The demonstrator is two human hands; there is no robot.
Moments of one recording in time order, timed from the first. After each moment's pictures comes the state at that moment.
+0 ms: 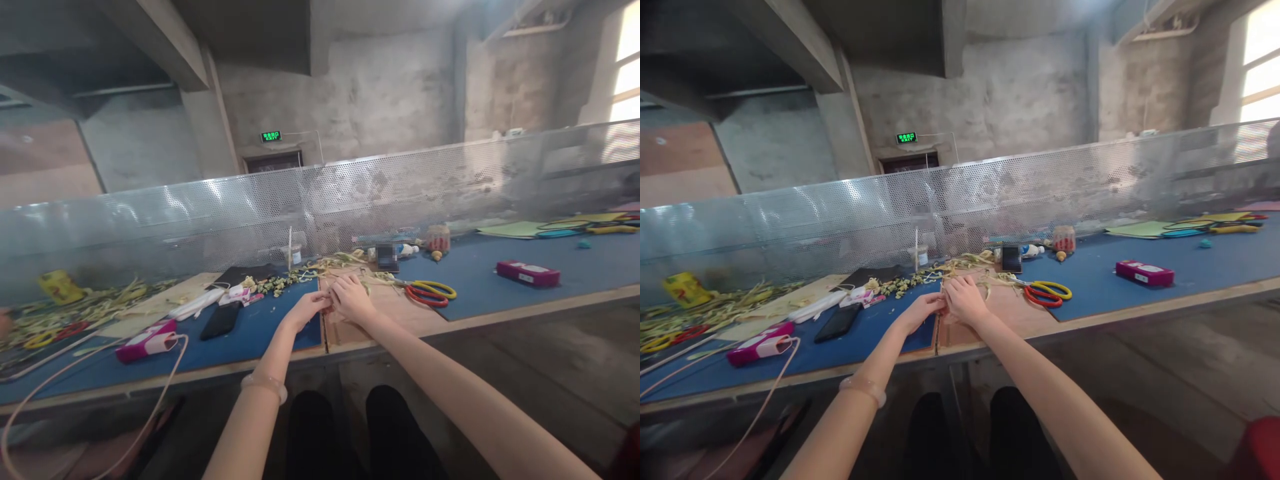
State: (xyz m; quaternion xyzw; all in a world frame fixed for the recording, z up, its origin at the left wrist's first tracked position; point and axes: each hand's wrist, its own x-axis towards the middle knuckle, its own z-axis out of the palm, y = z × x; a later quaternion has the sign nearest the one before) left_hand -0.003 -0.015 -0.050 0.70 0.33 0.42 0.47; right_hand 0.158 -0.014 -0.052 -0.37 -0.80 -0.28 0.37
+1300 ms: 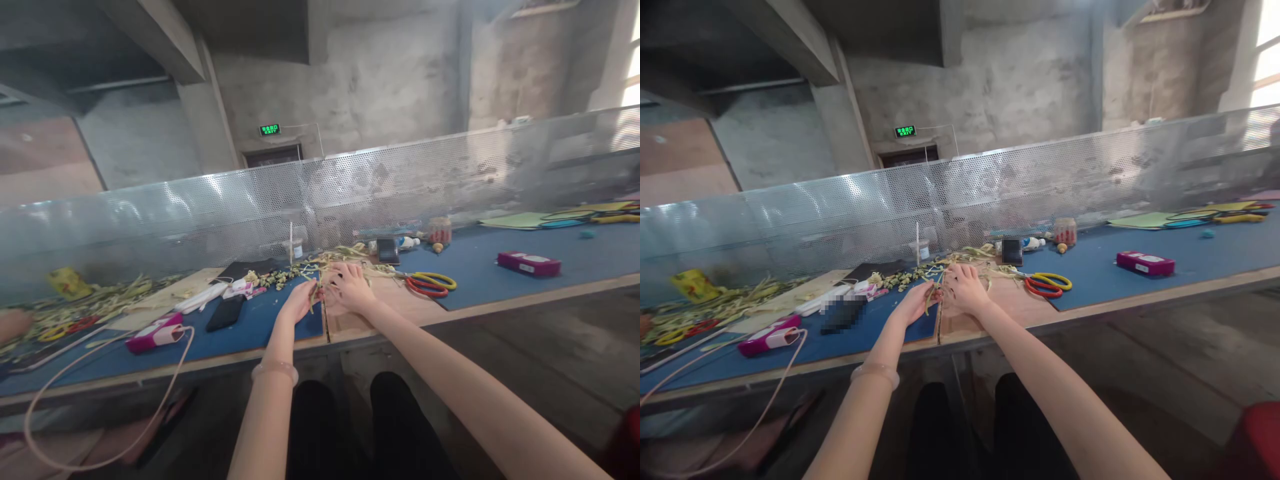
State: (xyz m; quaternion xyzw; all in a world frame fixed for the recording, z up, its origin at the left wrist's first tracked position) left_hand -0.009 -0.012 -0.048 0.51 0.35 0.54 0.57; right_hand 0.162 -0.017 -0.053 -0.37 -0.78 -0.29 0.41
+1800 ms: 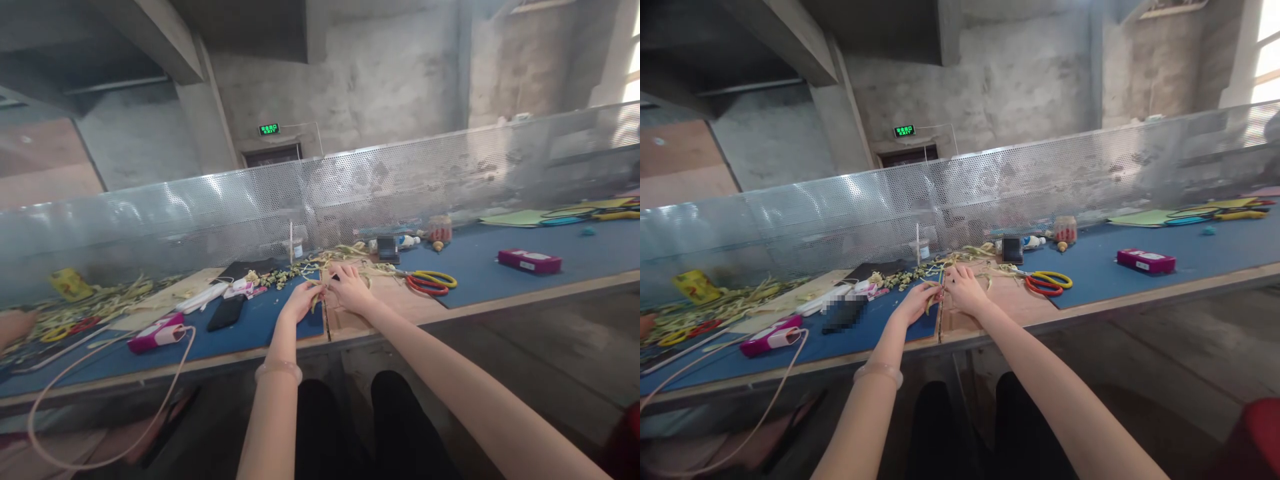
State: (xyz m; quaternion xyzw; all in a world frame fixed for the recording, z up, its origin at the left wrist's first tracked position) left_hand -0.009 -0.014 -0.050 0.56 0.35 0.52 0.54; right_hand 0.158 -0.020 -0.052 -0.37 -0.83 -0.27 0.32
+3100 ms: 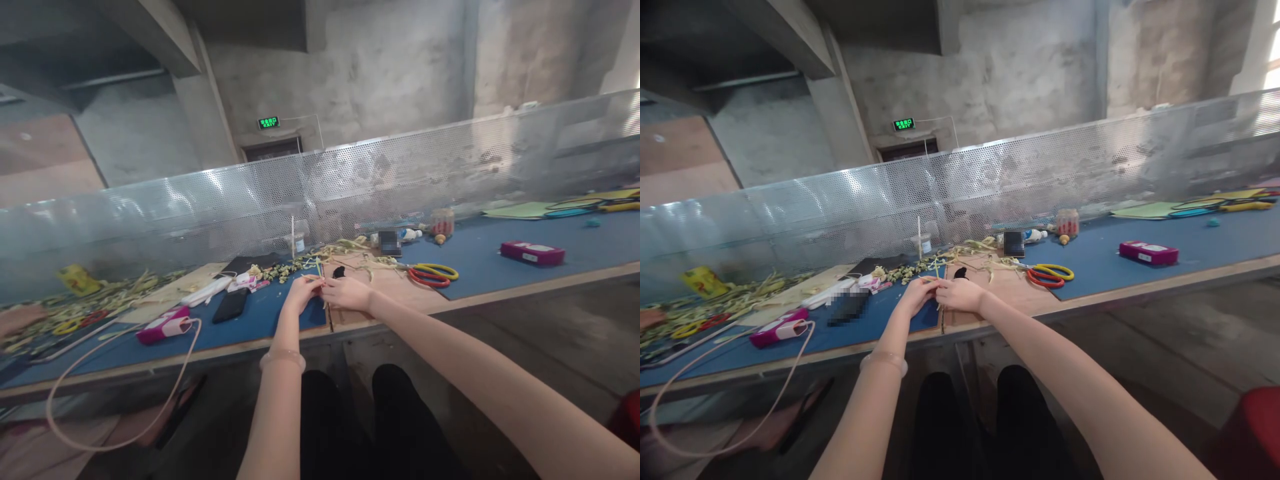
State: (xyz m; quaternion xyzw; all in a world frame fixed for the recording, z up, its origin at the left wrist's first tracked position) left_hand -0.012 -0.016 -0.049 0.56 0.39 0.54 0.49; right_hand 0.155 -0.022 -0.052 -0.14 -0.90 -0.38 0.16
